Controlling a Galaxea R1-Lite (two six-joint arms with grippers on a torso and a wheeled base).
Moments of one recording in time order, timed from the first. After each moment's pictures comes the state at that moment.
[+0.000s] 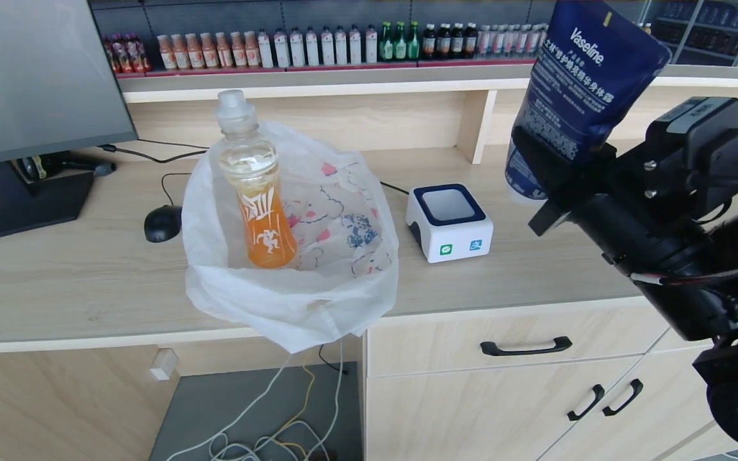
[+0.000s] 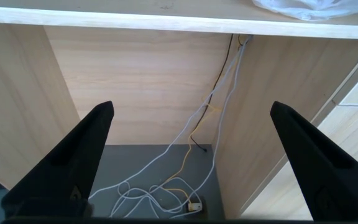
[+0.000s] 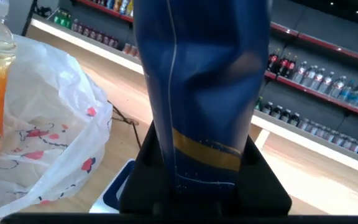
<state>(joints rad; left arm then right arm) 0.00 0.00 0.00 0.00 0.00 0.00 0.53 1.68 -0.67 -1.57 0.04 -0.50</state>
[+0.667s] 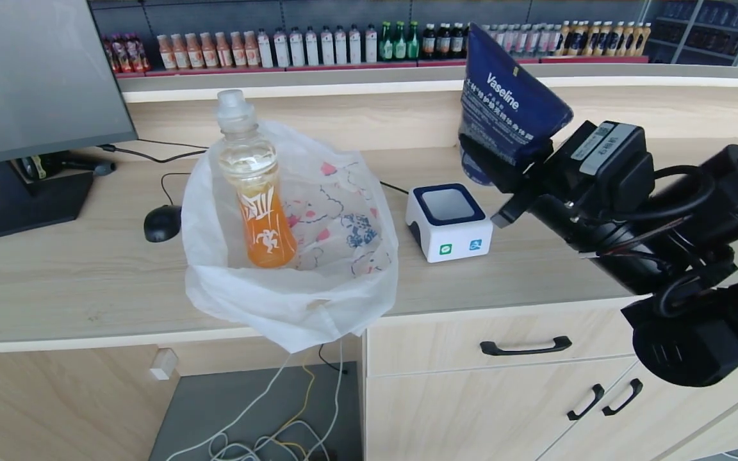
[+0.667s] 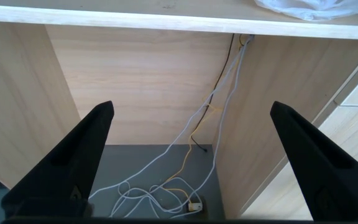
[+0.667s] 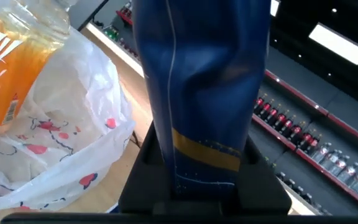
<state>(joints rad) 0.00 0.00 0.00 0.00 0.00 0.00 0.45 1.84 -0.86 -1.57 0.44 -0.66</state>
